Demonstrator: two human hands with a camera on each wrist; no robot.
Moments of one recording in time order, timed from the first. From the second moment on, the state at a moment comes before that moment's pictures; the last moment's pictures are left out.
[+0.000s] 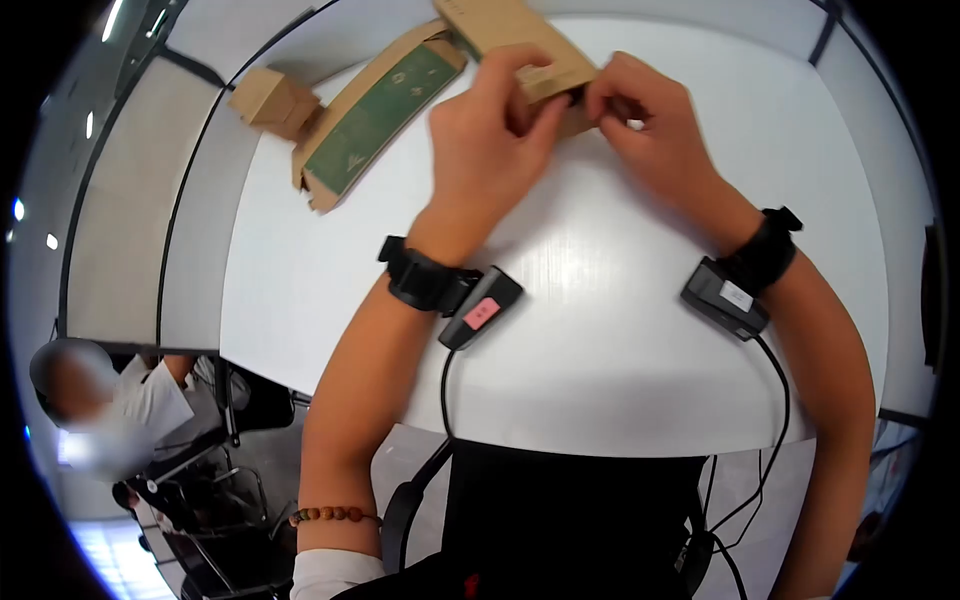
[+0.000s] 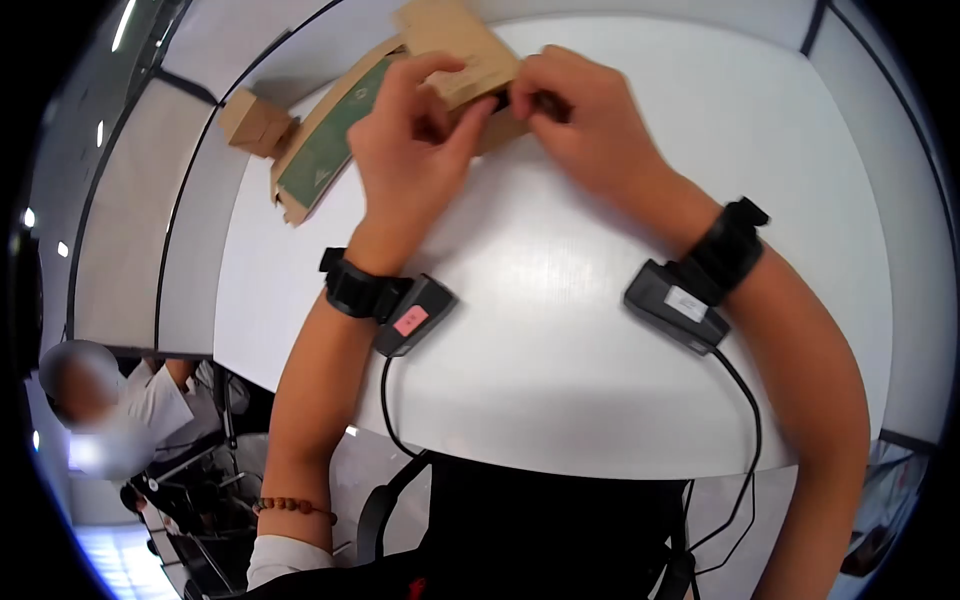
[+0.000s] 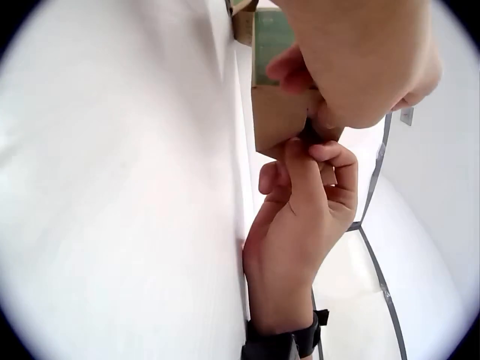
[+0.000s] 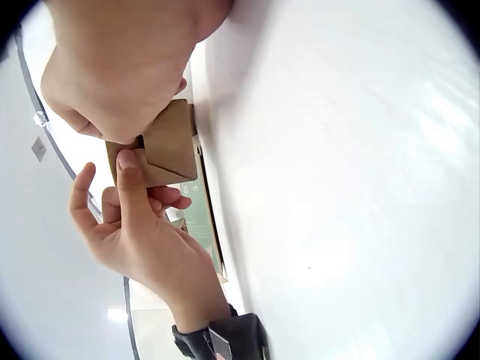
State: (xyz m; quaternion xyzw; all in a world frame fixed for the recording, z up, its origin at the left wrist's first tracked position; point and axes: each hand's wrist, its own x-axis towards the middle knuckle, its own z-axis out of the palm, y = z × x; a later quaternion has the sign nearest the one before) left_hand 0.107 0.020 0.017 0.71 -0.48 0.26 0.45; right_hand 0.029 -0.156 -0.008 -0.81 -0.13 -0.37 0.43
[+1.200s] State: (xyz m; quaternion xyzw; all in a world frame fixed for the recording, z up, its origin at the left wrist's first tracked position) left_hand 0.116 0.033 0.017 0.64 -0.58 0.26 0.43; right_hand 0.032 -0.154 -0.018 -0.76 -0.18 -0.36 0.52
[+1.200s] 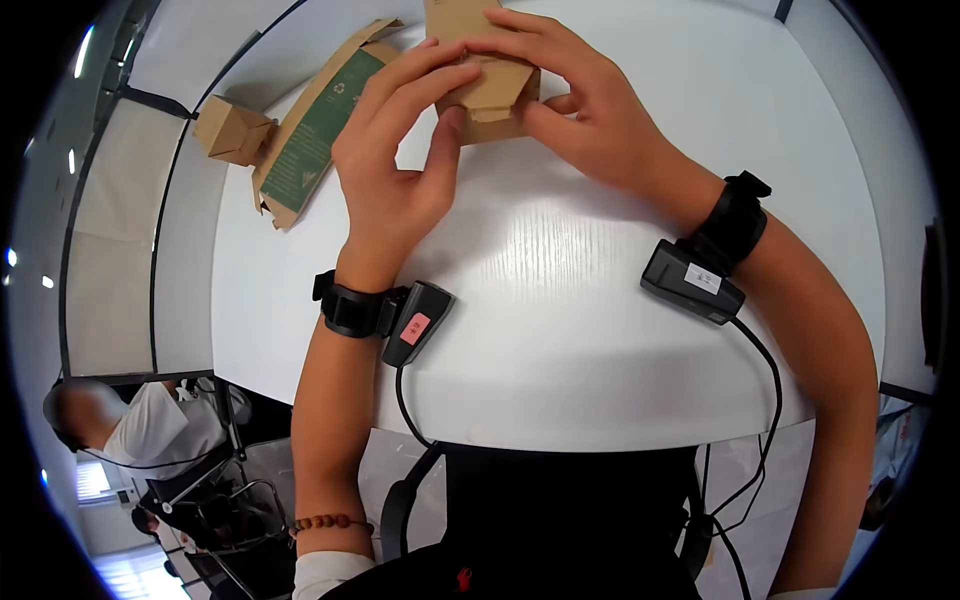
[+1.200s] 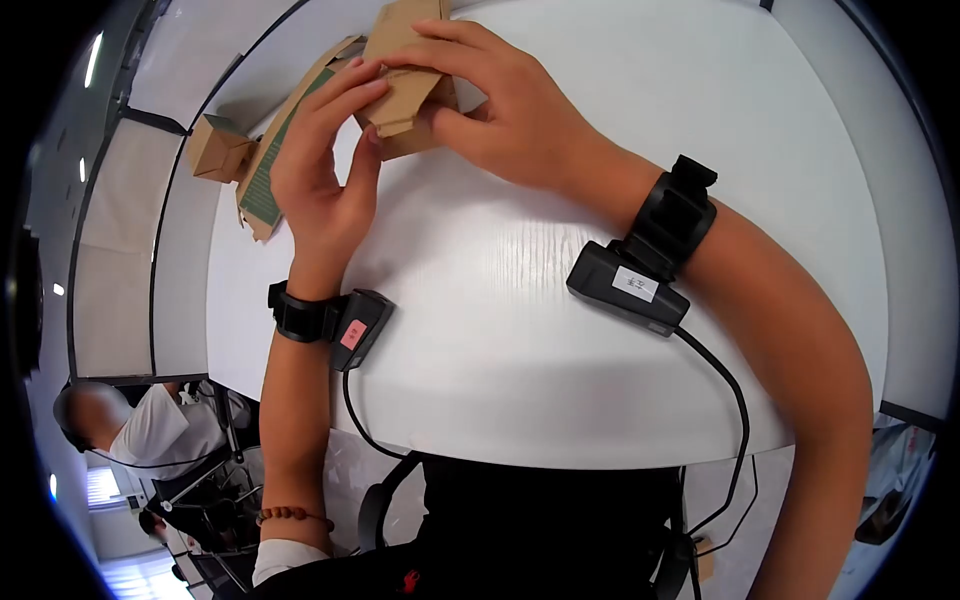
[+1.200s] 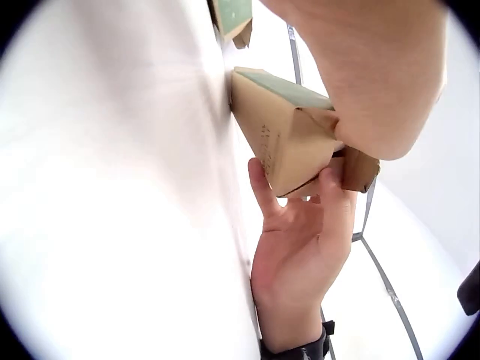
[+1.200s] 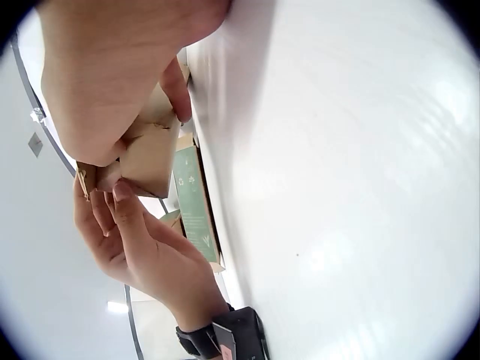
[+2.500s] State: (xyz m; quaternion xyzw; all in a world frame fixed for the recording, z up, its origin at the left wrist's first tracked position) left_hand 0.113 0.024 -0.003 0.68 -0.49 0.28 0.47; right_hand 0.032 -0.158 -0.024 -0.76 -0.15 -0.29 0.55
